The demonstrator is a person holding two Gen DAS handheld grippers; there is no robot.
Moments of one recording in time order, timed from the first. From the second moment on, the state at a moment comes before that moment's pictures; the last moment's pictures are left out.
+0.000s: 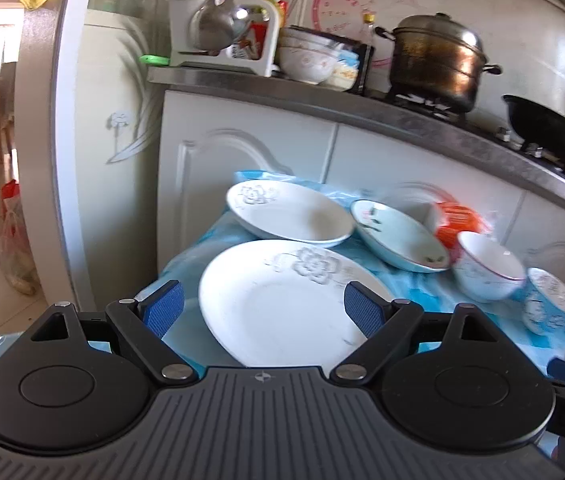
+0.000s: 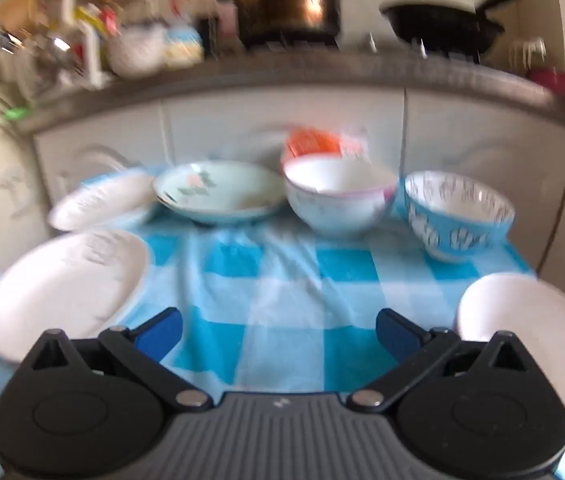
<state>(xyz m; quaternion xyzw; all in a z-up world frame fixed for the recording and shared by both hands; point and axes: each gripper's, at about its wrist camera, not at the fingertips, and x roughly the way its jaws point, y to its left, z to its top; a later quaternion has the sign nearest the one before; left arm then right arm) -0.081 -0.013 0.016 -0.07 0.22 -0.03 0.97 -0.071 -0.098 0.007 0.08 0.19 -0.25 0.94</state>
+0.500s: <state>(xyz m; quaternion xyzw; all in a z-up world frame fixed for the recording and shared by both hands) -0.176 -0.015 0.061 -0.02 0.18 -0.06 0.98 -0.179 -0.057 0.070 0.04 0.07 -0.28 0.96</state>
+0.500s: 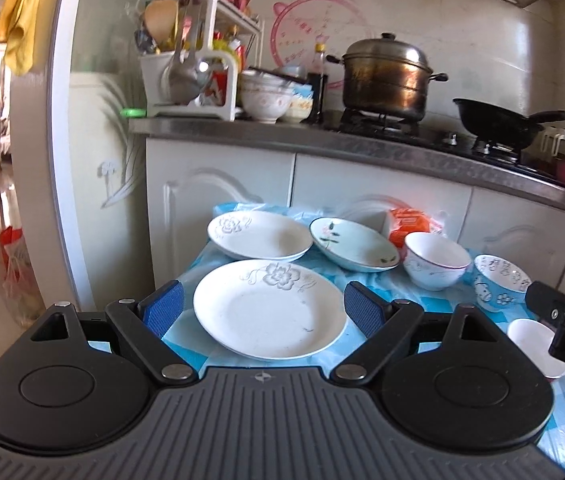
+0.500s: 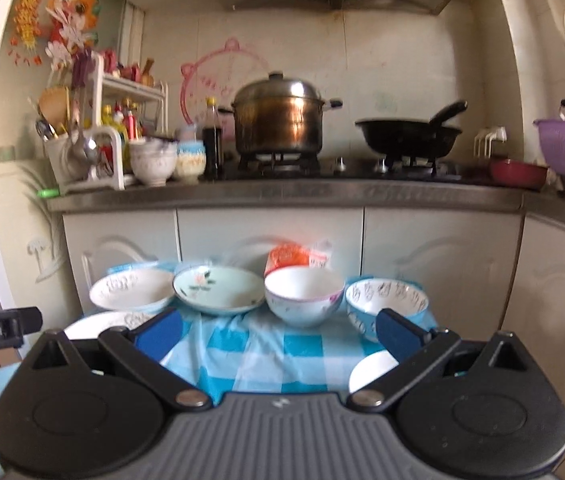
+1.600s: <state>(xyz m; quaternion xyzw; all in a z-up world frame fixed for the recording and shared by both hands) -0.213 -0.020 0.091 0.03 0.19 -0.13 0.97 -0.254 -0.039 0.062 0.07 0.01 -0.27 0.96</state>
